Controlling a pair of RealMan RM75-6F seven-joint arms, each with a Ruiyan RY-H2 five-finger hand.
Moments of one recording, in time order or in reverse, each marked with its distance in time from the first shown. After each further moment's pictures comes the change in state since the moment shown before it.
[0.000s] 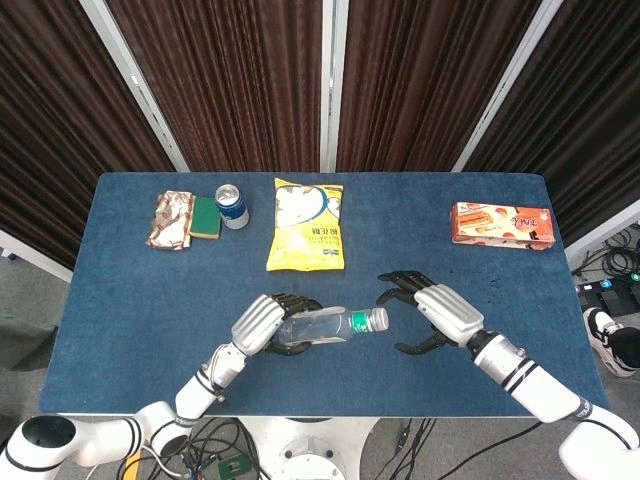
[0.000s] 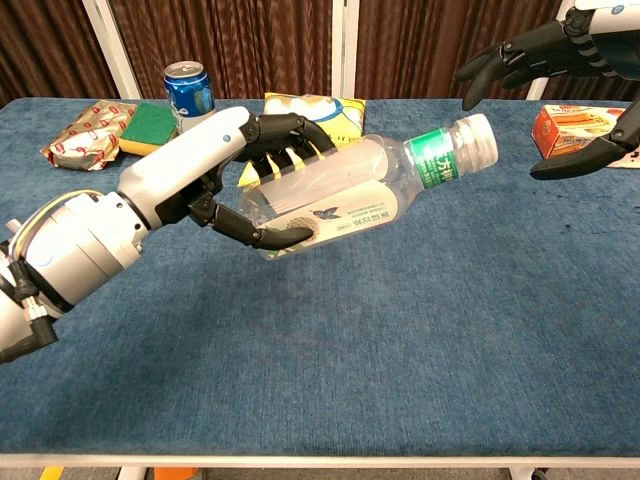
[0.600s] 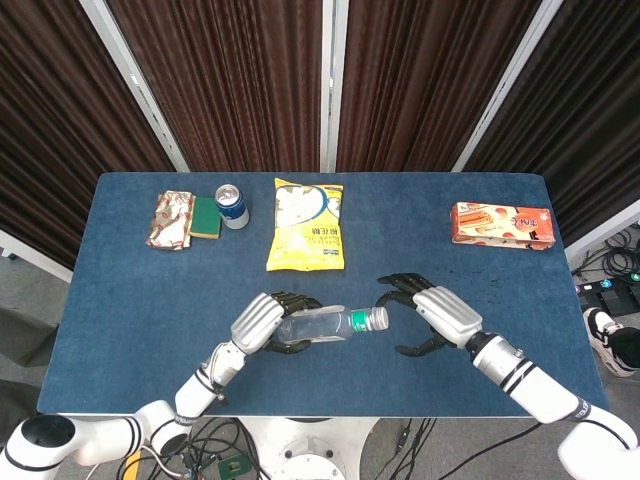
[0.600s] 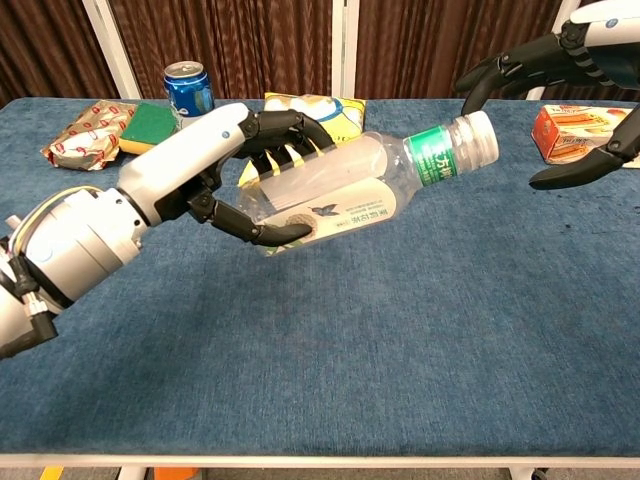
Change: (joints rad) left arm -0.003 0.001 -0.005 0.004 -0.012 -0.010 0.000; right arm 0.006 0.001 -0.008 -0.008 -0.003 -0.004 -0.010
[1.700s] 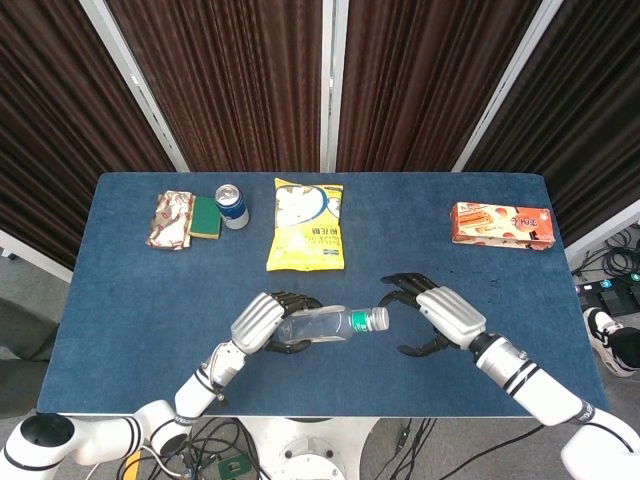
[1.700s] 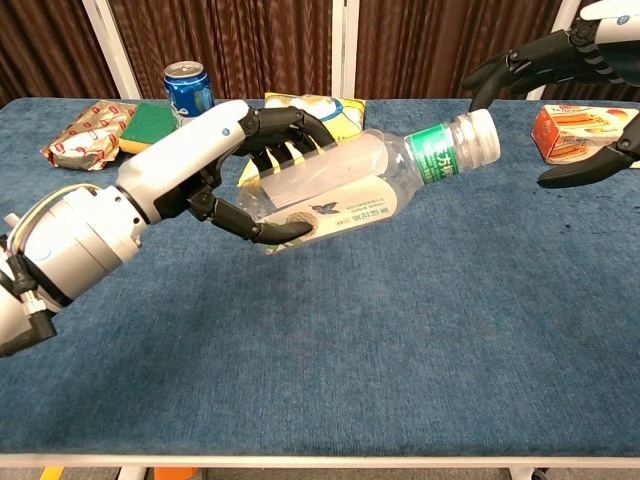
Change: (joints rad) left arm -0.002 0.005 0.000 -0.009 0.002 0.005 0.007; right arm -0.009 0.010 -0.009 -0.007 0.000 0.014 -0.009
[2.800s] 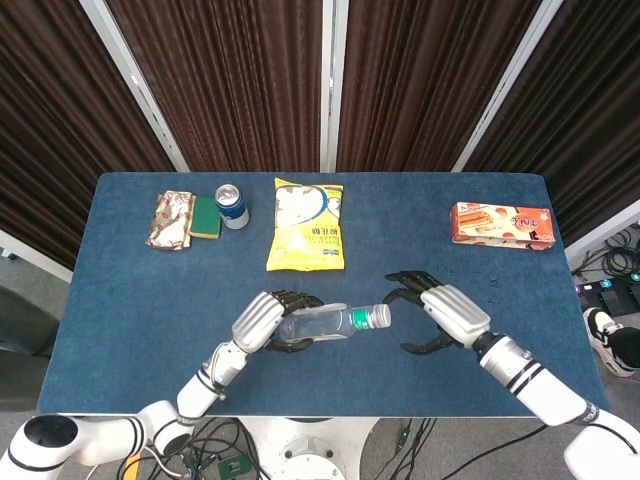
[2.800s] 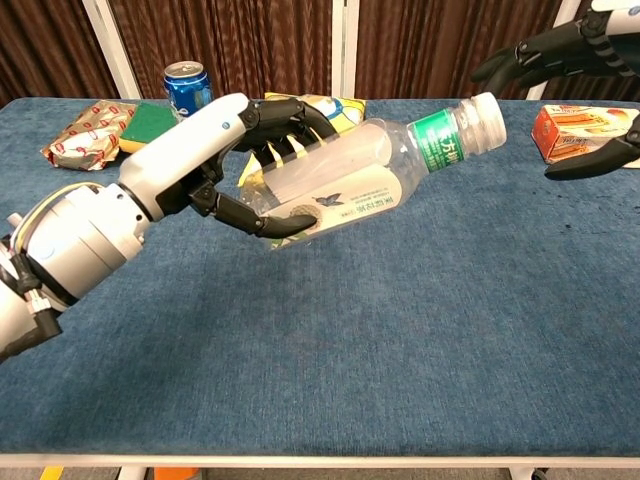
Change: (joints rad) left arm 0.000 -0.017 -0.009 0.012 0.002 0.019 -0.021; right arm -0.004 0.010 -0.001 -0.002 0.011 0.002 -0.007
